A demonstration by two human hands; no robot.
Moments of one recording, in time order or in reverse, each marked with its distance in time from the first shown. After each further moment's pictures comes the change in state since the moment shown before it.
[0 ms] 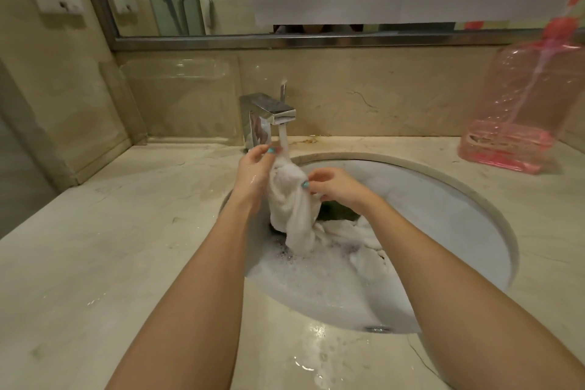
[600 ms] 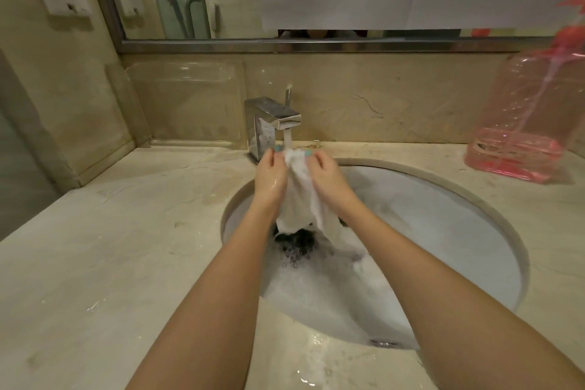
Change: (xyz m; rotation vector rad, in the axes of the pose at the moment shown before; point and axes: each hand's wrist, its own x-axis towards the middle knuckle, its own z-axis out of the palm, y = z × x) left_hand -0.006 0.005 0.026 0.072 0.081 -0.051; right_hand 0.003 -0.034 0.030 0.111 0.347 -0.155
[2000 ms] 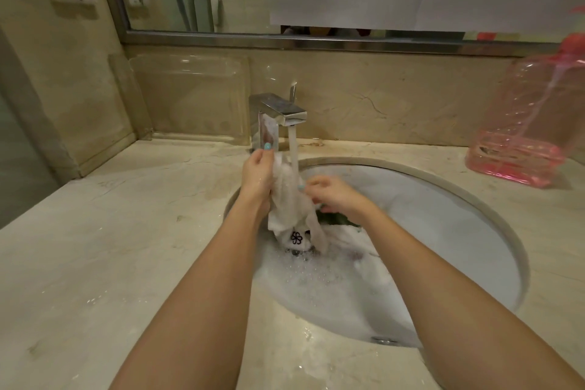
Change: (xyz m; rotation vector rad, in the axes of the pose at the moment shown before) left_hand 0.011 -0.011 -0.024 -0.171 -0.003 -0.041; right_hand 0.006 0.034 -0.017 -0.170 -0.348 0.240
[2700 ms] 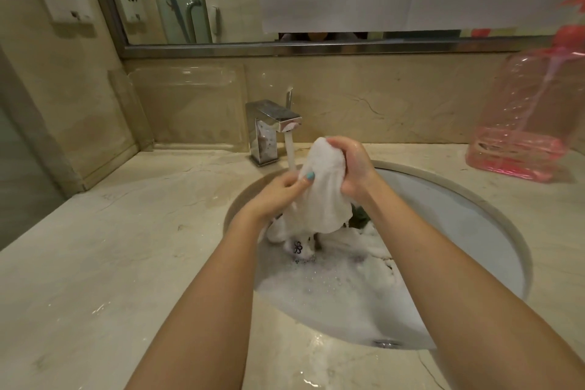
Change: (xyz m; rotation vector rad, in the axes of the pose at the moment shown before) left_hand -0.020 0.005 0.003 0.520 -0.511 0.056; right_hand -0.011 -0.045 -0.030 0.945 0.089 0.015
